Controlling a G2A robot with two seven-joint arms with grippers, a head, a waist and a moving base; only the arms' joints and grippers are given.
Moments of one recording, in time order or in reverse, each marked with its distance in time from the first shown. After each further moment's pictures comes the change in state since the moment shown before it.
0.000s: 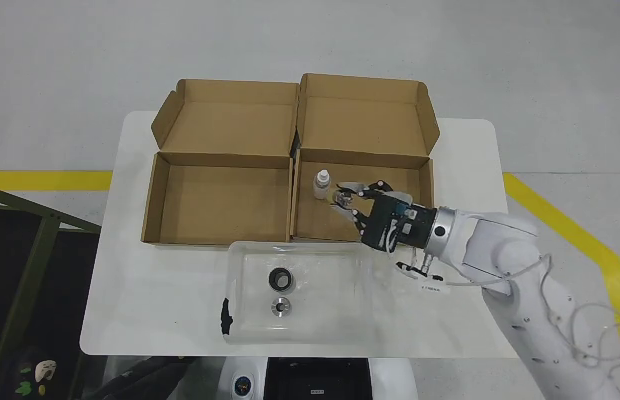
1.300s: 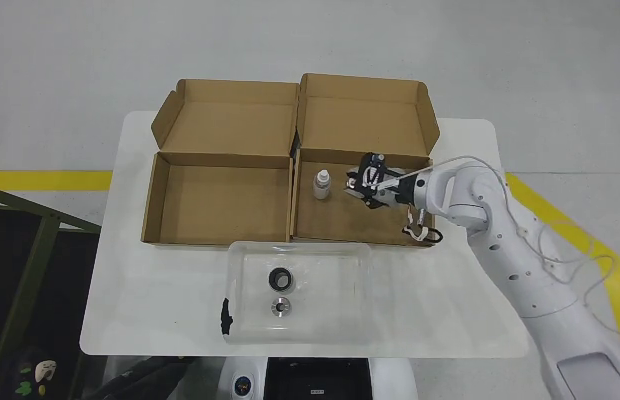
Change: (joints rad) left arm 0.000 0.000 0.000 0.000 0.000 0.000 0.000; right arm 0.354 -0.047 -0.214 0.535 0.169 -0.115 0.229
